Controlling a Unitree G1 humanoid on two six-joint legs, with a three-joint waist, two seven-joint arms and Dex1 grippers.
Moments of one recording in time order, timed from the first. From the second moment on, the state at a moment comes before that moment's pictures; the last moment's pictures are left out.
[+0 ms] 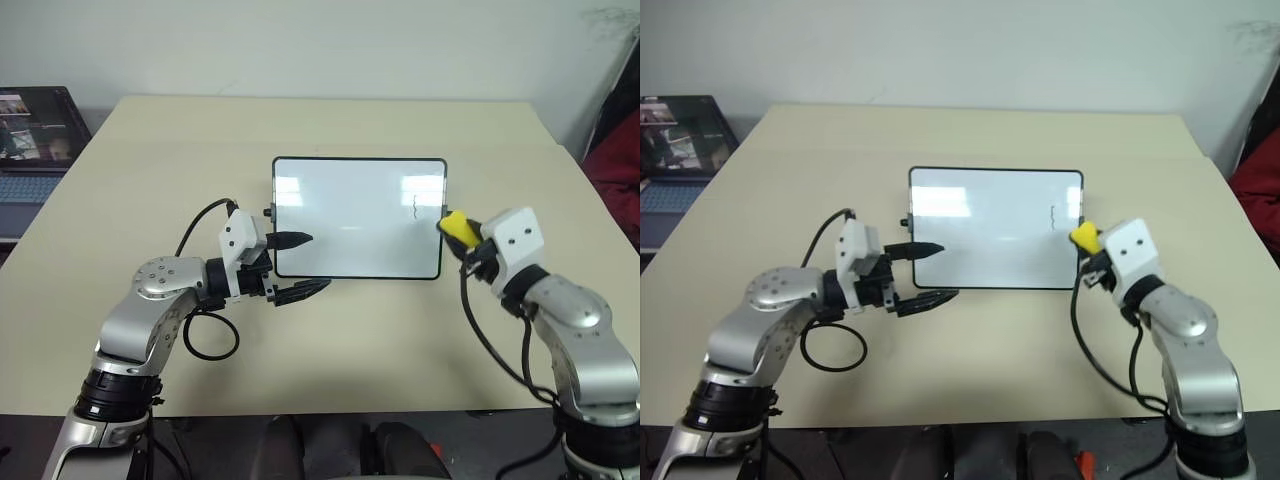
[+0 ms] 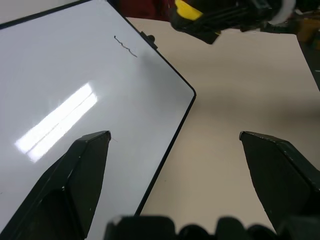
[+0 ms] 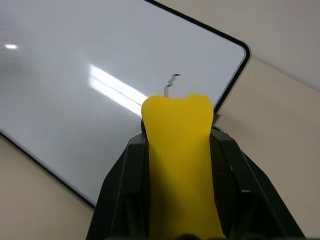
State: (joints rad) left arm -0.33 0.65 0.00 -0.24 -0.47 0.41 -0.99; right arm -0.10 -0.42 -0.07 -0.70 0.06 0.70 0.50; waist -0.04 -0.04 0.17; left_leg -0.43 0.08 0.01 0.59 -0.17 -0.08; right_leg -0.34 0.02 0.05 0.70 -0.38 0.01
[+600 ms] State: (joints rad) left arm -0.32 0.64 0.01 -0.24 -0.47 0.41 -0.93; right arm -0.12 -0.45 0.08 -0.71 0.07 0.60 0.50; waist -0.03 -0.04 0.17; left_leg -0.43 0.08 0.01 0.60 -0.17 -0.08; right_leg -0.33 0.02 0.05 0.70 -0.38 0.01
